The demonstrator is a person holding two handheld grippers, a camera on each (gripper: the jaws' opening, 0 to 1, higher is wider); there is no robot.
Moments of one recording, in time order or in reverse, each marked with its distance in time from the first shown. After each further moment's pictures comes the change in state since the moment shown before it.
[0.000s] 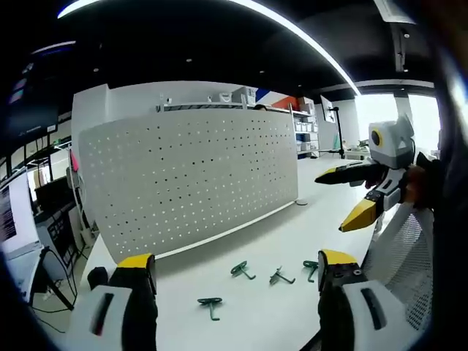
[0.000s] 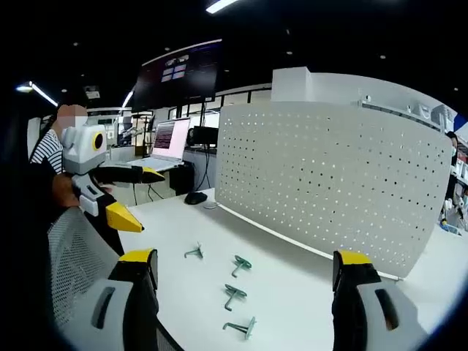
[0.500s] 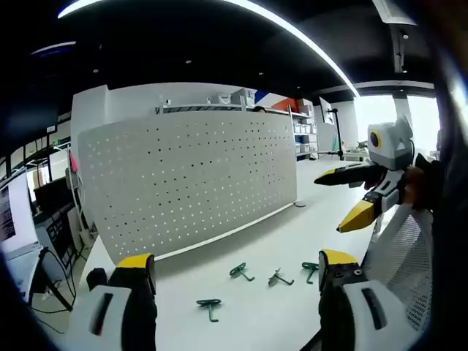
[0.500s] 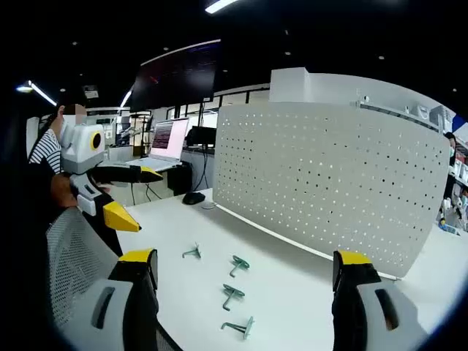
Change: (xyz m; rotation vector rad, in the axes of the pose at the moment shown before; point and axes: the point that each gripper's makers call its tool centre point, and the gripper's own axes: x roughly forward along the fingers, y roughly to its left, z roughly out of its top) left arm 0.000 -0.001 0.002 -0.003 -0.008 -0.007; right arm -0.001 -0.002 0.000 -0.002 0.001 -0.013
